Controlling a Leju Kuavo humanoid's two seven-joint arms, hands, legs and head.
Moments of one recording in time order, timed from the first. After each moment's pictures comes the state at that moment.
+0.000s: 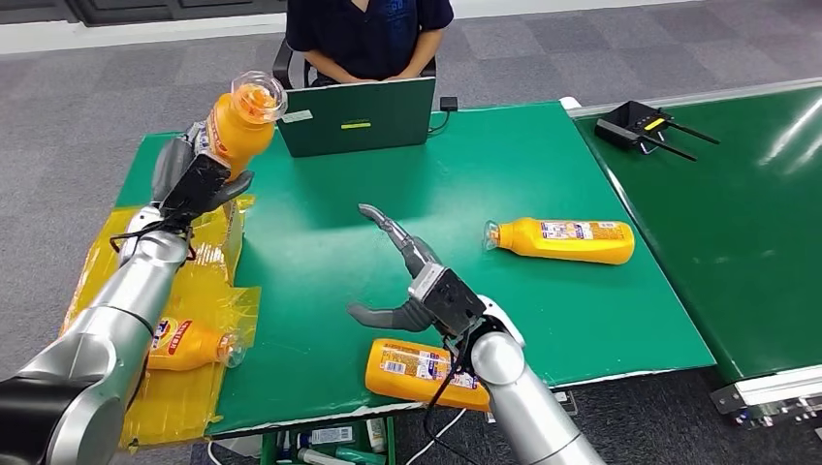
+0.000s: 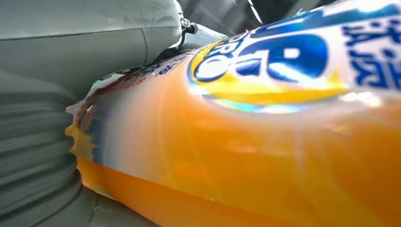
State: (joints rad) left arm -0.92 0.11 -0.13 -0.44 -0.48 0.28 -0.60; right arm -0.33 0.18 0.26 -1.32 0.16 0.07 -0.47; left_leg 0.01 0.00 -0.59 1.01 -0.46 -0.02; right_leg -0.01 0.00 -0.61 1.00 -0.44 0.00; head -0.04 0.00
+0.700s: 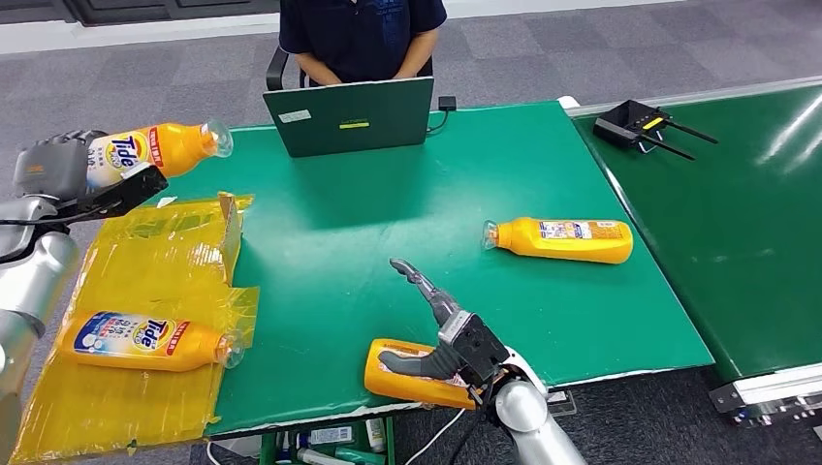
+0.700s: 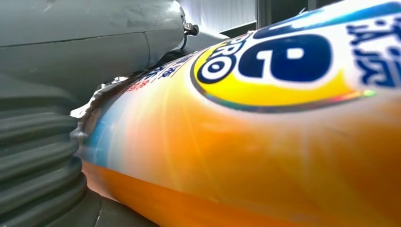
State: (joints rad) left arm -0.96 0.42 -0.17 -0.41 -1.05 0.30 -0.26; right arm -0.15 0.12 0.20 -1.36 0.16 0.10 -0.47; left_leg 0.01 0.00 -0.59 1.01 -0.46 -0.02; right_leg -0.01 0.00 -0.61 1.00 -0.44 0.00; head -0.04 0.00
